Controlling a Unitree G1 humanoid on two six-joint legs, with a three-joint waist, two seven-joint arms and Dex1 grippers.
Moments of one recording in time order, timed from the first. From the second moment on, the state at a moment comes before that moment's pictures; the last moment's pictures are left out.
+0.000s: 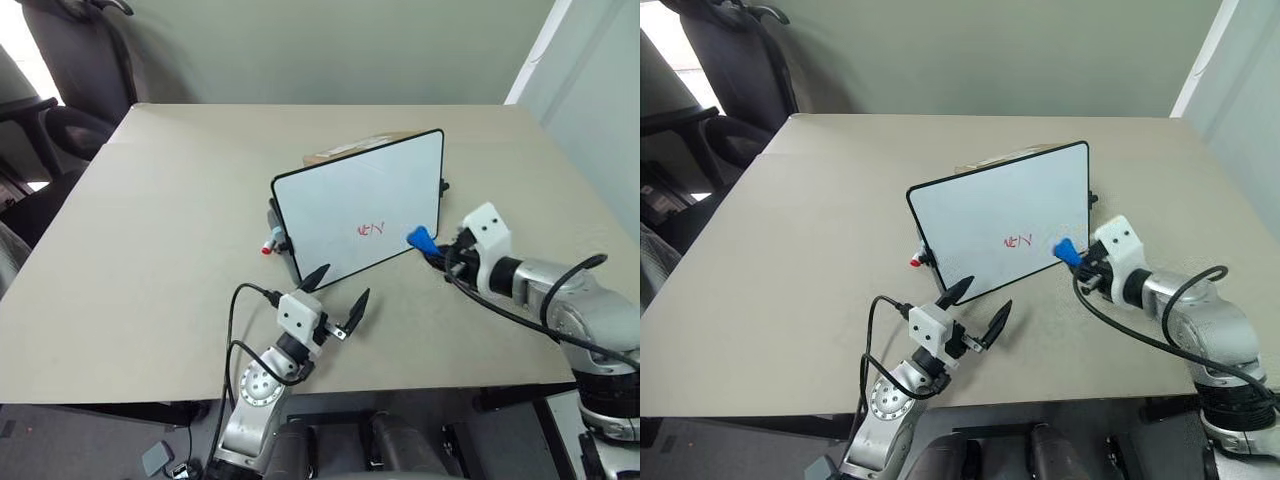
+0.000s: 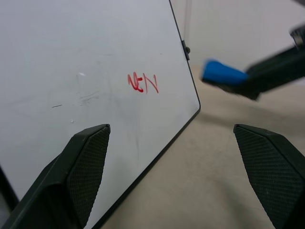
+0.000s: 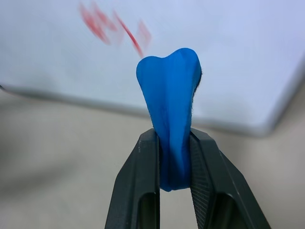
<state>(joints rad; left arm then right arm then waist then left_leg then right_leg) 0.06 0.08 -0.24 -0.10 -0.10 -0.24 -0.39 -0.43 -0.60 -0.02 -0.43 0.43 1.02 0.53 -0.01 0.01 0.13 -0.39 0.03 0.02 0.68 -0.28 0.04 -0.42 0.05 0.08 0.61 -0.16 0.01</state>
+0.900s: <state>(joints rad) 0.08 0.10 -0.24 -0.12 -0.10 -0.23 -0.39 -0.50 -0.44 0.13 -0.19 0.30 0.99 0.44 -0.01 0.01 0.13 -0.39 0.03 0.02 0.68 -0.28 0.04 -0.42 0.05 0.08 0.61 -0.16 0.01</state>
